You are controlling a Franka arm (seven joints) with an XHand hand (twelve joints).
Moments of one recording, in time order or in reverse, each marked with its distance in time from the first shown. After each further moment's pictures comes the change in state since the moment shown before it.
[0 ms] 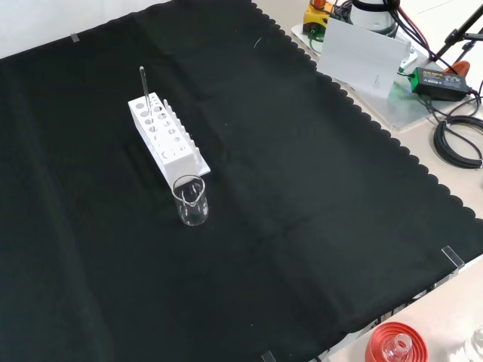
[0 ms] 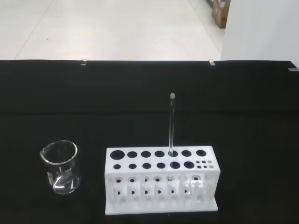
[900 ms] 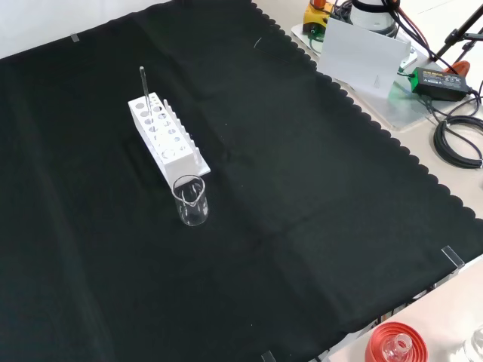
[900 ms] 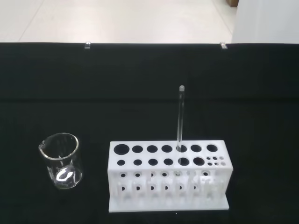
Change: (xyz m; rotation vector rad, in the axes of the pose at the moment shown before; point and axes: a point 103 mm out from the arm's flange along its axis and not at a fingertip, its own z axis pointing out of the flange) arm 0.004 0.055 0.023 0.073 0.010 -0.028
